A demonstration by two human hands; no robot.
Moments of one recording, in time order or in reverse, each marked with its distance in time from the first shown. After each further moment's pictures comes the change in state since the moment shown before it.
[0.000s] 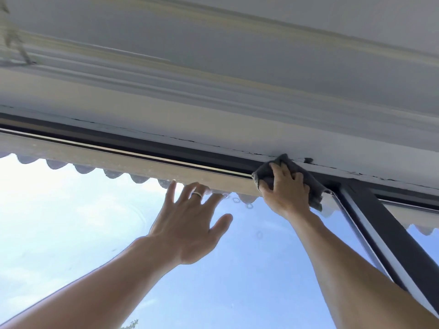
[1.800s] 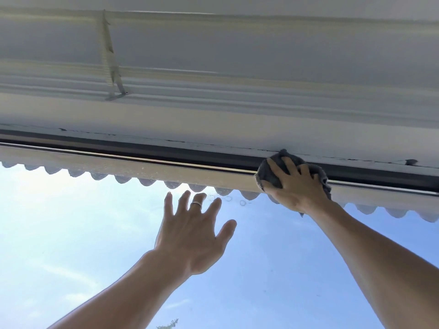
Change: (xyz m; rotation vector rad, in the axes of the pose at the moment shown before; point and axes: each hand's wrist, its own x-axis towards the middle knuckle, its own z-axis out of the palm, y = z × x) left_hand -0.073 -0.184 -0.040 0.118 -0.169 -0.232; right_hand -0.008 -0.201 0.036 -0.178 -0.228 -0.130
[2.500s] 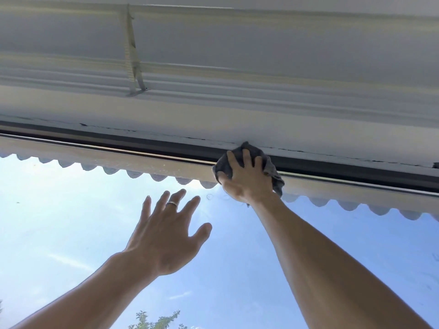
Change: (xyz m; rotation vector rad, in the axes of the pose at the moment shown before) left_hand -0.018 -0.084 0.002 -0.111 -0.012 -0.089; right_hand 0.007 -0.148 0.007 0.111 0.005 -0.130
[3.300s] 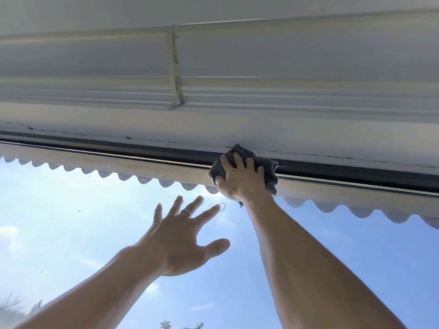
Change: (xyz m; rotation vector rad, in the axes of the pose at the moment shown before) left_hand 0.005 -0.074 -0.010 0.009 -0.134 0.061; right_hand 0.029 -0.099 0.015 0.084 -0.027 -0.112
